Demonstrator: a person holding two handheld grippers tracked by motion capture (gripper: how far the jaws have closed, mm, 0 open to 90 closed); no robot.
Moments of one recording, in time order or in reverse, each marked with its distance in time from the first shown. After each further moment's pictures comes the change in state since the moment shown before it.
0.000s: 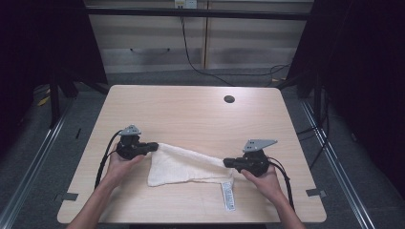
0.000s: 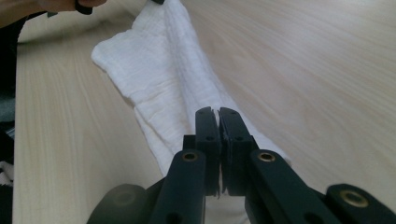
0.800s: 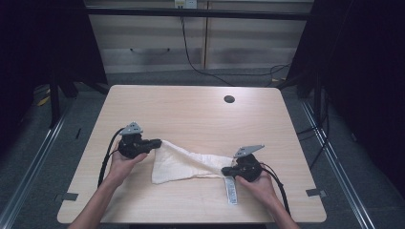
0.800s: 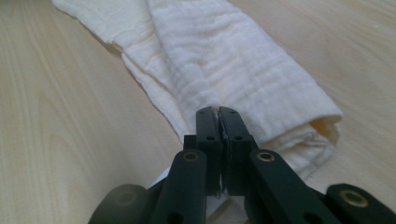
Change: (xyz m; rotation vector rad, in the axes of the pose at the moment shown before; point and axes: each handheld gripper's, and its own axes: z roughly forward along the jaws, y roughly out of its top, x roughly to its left) left arm -0.017 0.019 -0.006 -0.080 -0.014 0.039; right arm -0.005 -0.018 0.029 0.179 -0.058 0.072
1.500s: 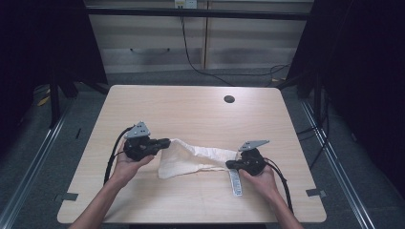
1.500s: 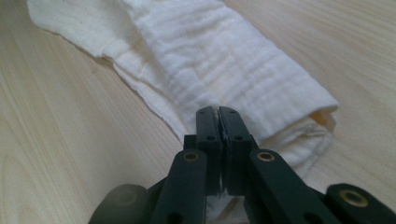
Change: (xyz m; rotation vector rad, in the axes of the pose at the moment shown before) left arm -0.040 0.016 -0.009 -0.030 -0.059 0.137; right arm -0.020 0.001 -0.002 -0.031 -0.055 0.040
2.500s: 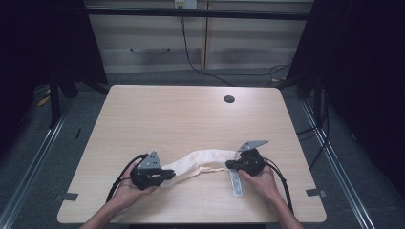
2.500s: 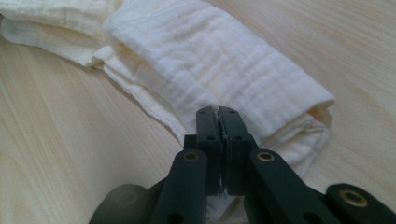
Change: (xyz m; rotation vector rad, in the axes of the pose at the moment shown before) left arm -0.048 -0.051 0.013 0.209 -0.082 0.112; right arm 0.002 0.001 0.001 0.003 -0.012 -0.024
